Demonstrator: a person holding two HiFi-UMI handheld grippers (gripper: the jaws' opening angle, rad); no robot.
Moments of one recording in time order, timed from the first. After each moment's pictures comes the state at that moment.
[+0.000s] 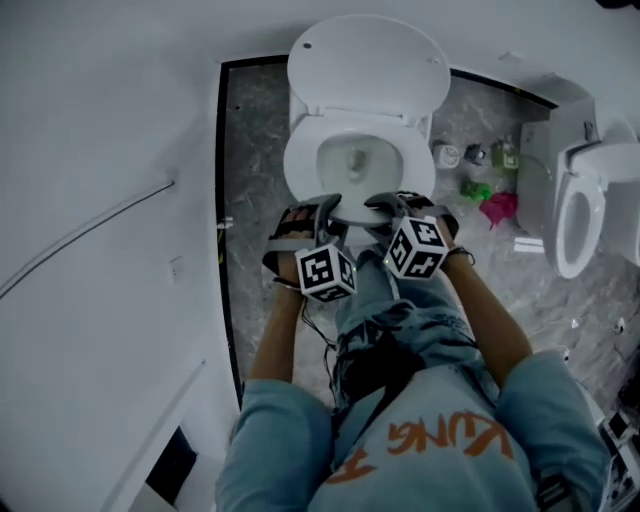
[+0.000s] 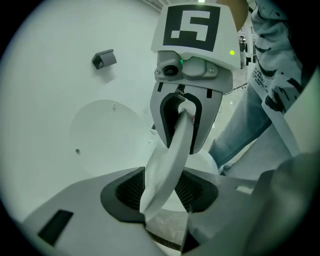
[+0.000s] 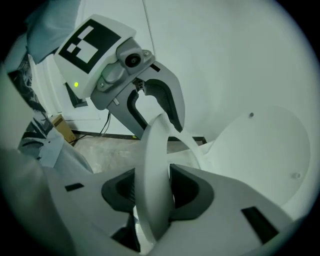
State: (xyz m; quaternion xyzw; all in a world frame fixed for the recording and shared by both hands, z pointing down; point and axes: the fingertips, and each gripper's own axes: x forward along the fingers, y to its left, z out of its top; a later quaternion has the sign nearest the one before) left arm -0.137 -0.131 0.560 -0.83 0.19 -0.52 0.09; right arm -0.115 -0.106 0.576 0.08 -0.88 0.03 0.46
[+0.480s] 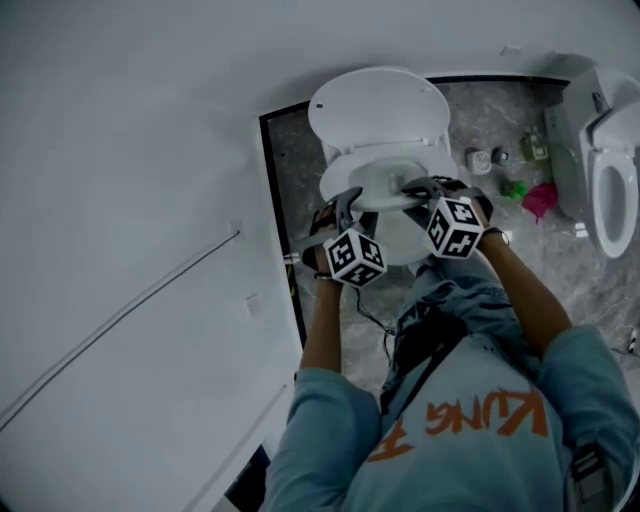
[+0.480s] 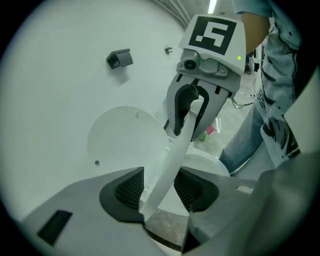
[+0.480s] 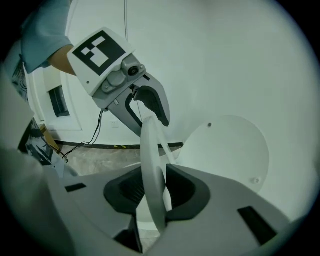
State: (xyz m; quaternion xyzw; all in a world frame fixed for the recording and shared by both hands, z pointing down) left arm -0.117 -0.223 0.492 -0.83 0.22 -0.51 0.07; right arm -0.069 -0.199 0.502 0.17 -0.89 0.03 0.42
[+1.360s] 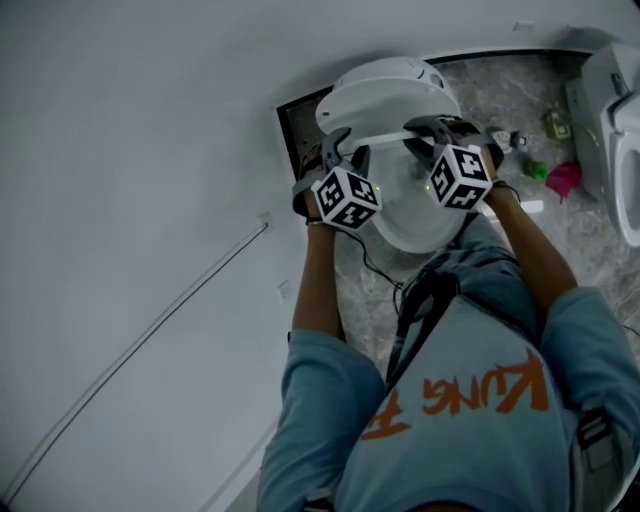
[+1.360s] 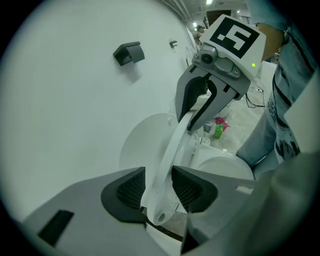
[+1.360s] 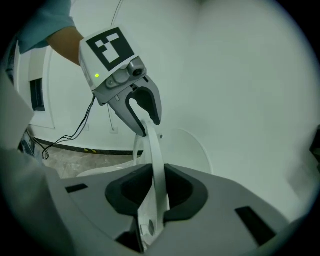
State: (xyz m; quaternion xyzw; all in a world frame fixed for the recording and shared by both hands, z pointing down) left arm -0.091 -0.366 0.446 -0.80 0.23 -0.54 0.10; right arm -0.021 -0.341 0.453 0.29 -0.88 -0.04 0.37
